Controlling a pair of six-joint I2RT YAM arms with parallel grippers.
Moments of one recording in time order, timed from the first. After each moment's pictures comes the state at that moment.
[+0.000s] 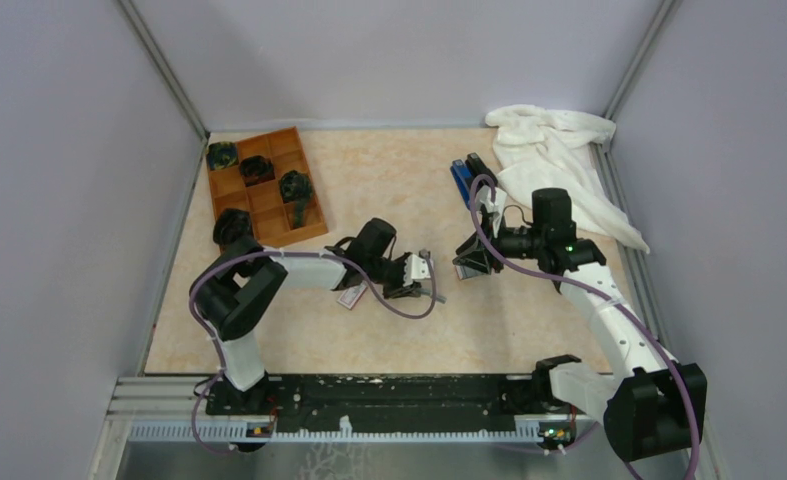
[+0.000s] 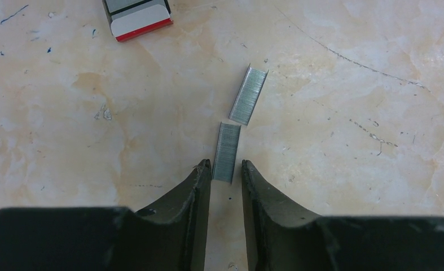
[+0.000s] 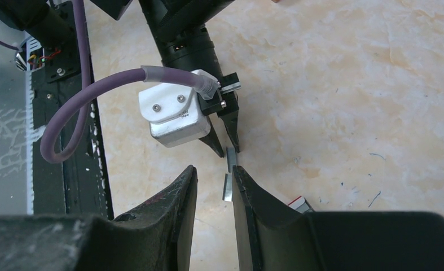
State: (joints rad) left arm -0.78 1.83 0.90 0.13 0.62 0.67; right arm 0.19 1.06 0.81 -0.41 -1.01 -0.43
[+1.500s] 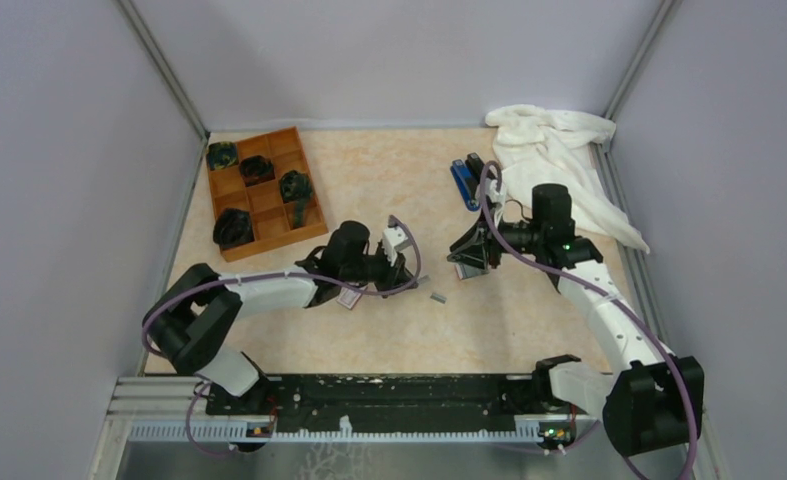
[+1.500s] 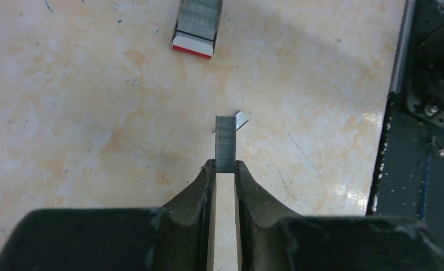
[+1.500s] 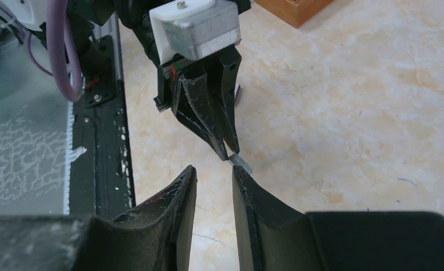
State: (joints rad) left arm -0.78 1.57 0.70 0.36 0.48 -0.02; right arm 0.19 1.08 0.80 -0.31 -1.08 -0.29
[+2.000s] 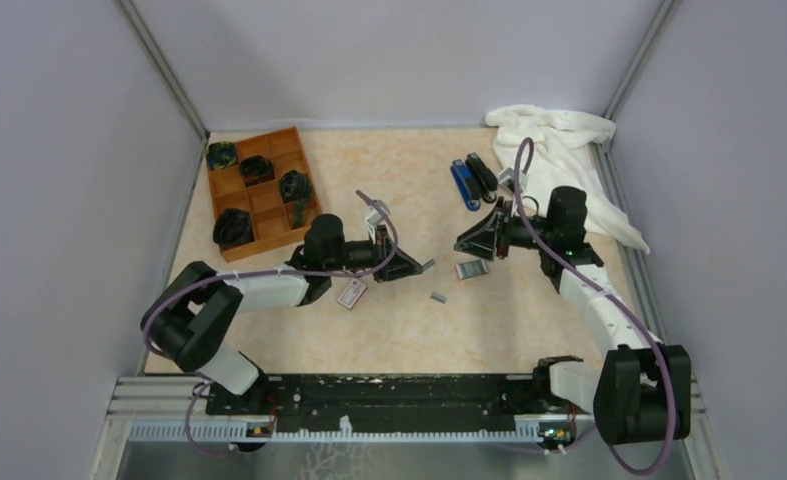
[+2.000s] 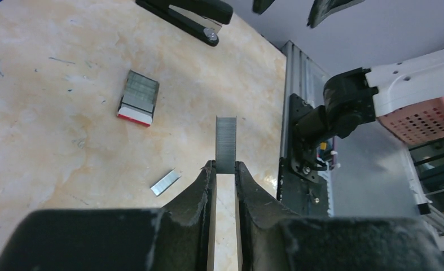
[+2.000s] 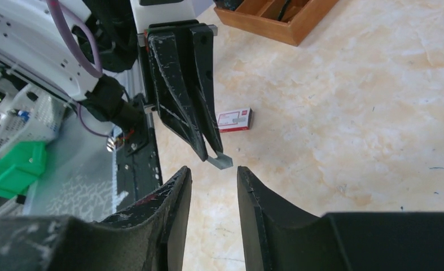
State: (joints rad) left arm -0.68 1.55 0.64 0.76 0.73 -0.47; right arm 0.08 1.12 0.68 0.12 -1.21 0.19
